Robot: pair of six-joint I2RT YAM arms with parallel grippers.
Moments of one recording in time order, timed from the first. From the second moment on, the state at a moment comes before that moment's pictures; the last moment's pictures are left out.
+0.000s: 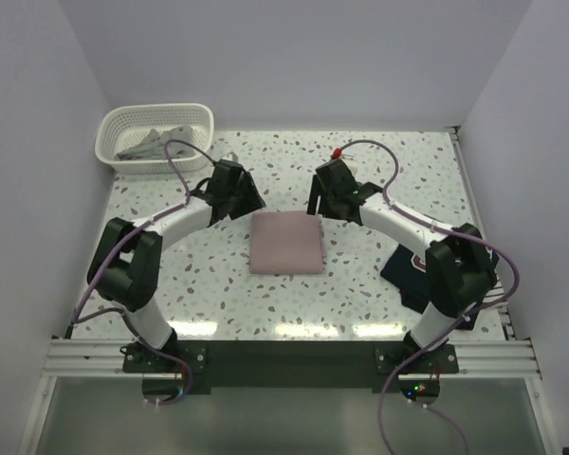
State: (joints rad) left arm -0.42 1.70 1.09 -0.16 -0.02 -0.74; right arm 0.58 1.68 1.23 -0.45 0.31 0.63
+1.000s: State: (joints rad) left arm -0.57 1.62 0.99 -0.20 -0.08 -0.67; right arm 0.90 1.37 0.73 -0.37 0.30 0.93
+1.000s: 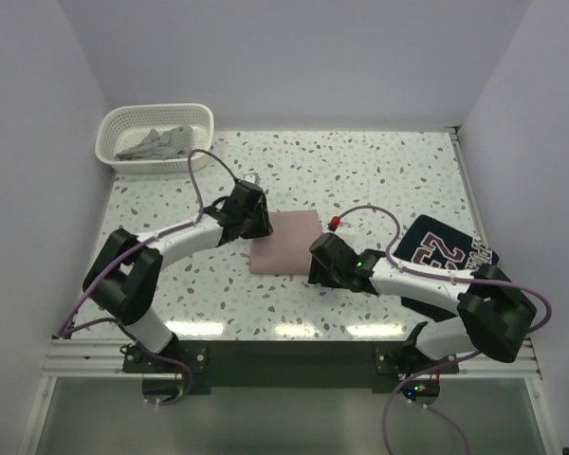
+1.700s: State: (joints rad) left arm -0.72 1.68 0.93 -0.21 -0.14 -0.67; right arm 0.65 1.55 0.82 -0.33 0.30 0.90
